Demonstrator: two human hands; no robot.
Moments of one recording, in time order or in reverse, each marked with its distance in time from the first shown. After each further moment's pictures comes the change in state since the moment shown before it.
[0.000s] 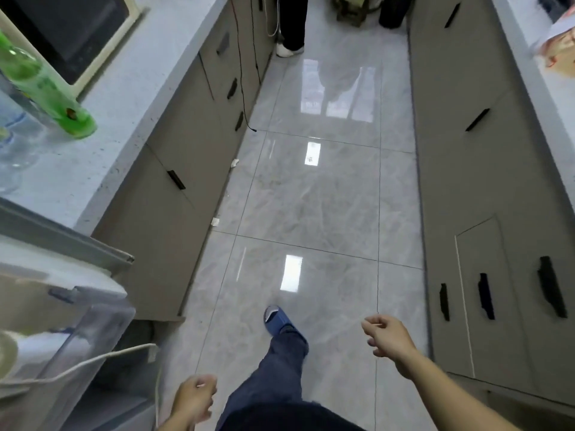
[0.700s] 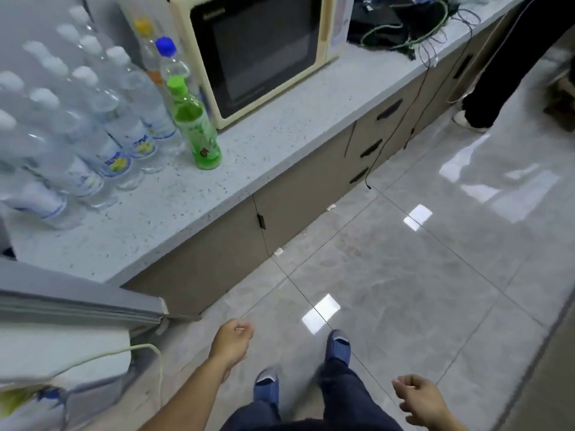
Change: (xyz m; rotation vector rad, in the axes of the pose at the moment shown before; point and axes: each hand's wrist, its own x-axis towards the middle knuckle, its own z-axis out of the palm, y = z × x) left_hand 0.038 0.303 0.012 -0.447 0.140 0.003; right_hand 0.207 -0.302 -0.009 -0.486 -0.198 -0.032
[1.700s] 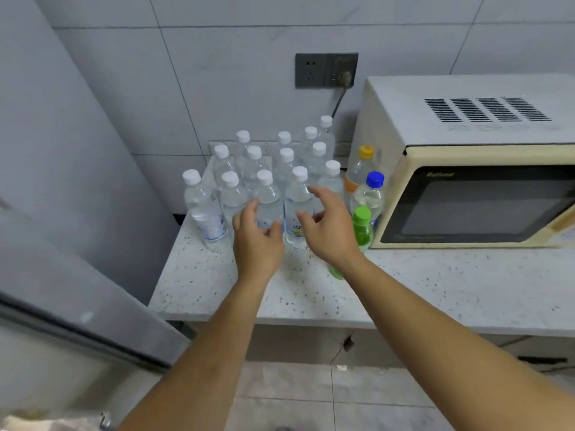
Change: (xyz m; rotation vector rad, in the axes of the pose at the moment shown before) left_hand 0.000 0.284 -0.215 -0.442 1.093 0.541; right_hand -0.199 -0.558 0.285 -0.330 -0.478 -1.647
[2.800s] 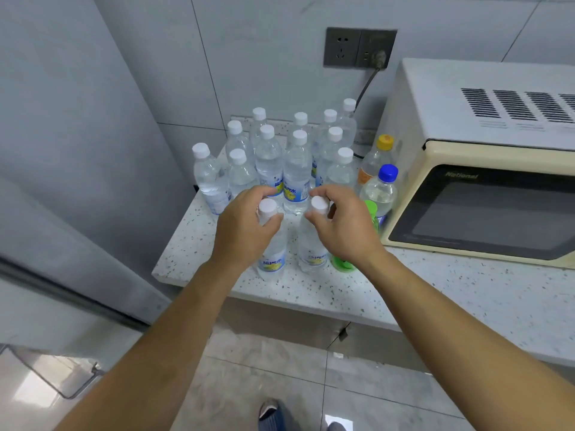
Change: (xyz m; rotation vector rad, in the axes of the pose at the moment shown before) left_hand -0.014 0.022 -0.033 0.315 -0.046 0.266; right_hand 0.001 0.013 -0.033 -0.065 -0.149 -0.235
